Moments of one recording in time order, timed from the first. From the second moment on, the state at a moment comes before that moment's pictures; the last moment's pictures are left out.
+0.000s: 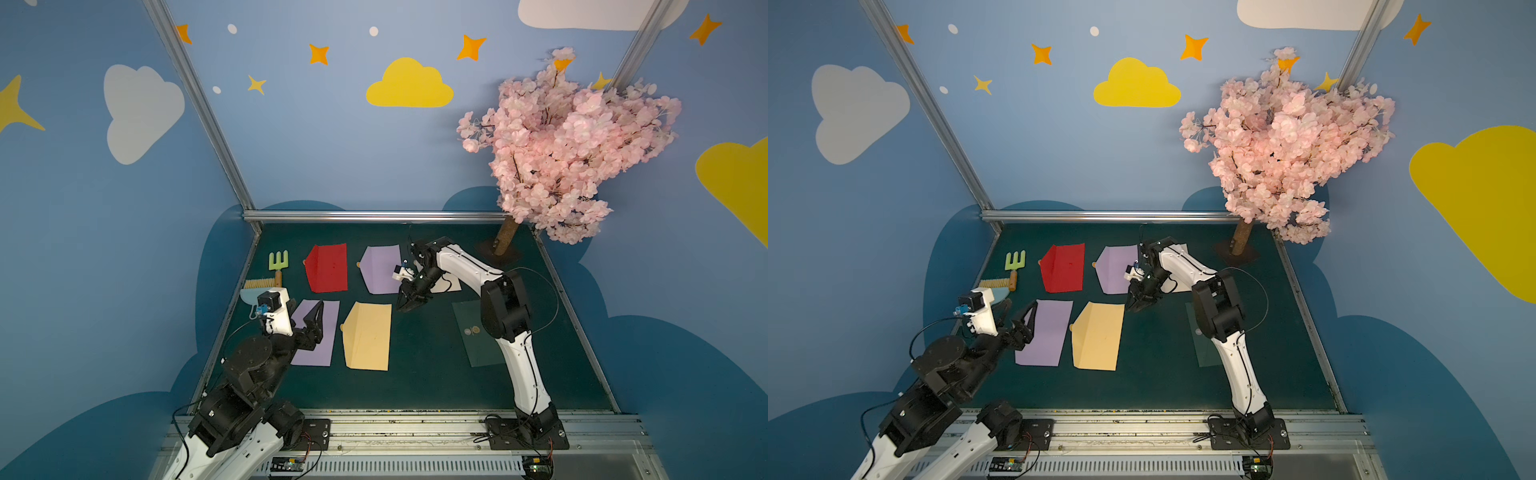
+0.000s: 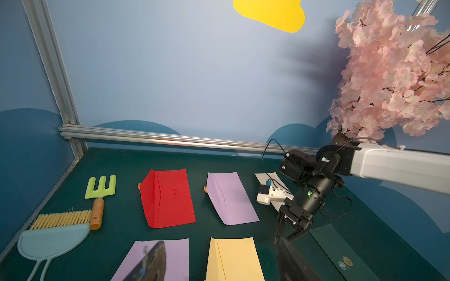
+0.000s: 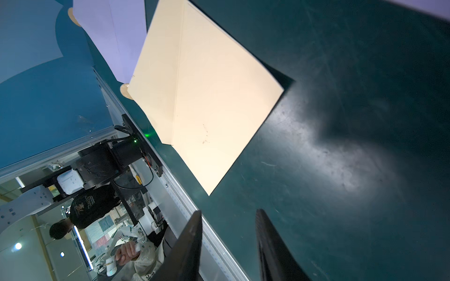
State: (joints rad) left arm -0.58 0.36 0.72 -0.51 -0.33 -0.27; right arm 0.58 2.30 1.99 -1.28 -0.74 0.05
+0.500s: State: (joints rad) left arm -0.58 0.79 0.83 -0.39 0.01 -0.32; right arm 0.48 1.65 1.74 -1.27 -0.45 0.20
